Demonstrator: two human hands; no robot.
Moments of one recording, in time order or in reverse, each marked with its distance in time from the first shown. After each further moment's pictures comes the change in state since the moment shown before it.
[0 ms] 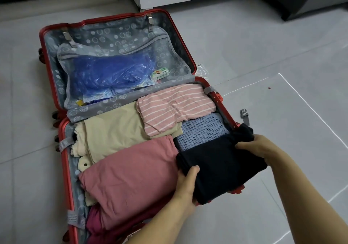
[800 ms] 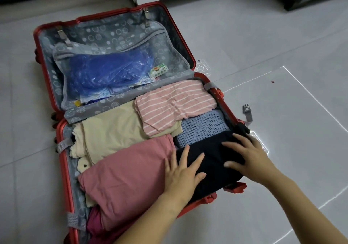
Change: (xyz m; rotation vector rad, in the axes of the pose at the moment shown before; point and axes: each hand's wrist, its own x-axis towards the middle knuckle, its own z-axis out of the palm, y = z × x) left_hand 0.024 0.009 -0.032 1.973 0.197 0.650; right_hand -0.002 0.055 0.034 -0.683 0.200 -0.724
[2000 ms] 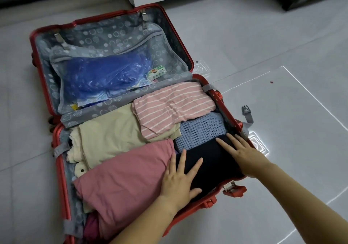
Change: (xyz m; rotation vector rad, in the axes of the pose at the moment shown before) left_hand 0.010 -0.016 0.033 0.156 -0.012 0.120; right_hand 0.032 0.007 0.012 -0.425 -0.349 -0.067
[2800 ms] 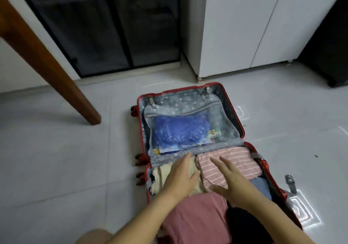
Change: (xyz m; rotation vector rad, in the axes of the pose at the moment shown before) left_hand -0.069 -0.141 -0.298 -0.687 0.266 -0.333; right_hand -0.043 -0.181 -0.263 0.586 0.278 -0.273
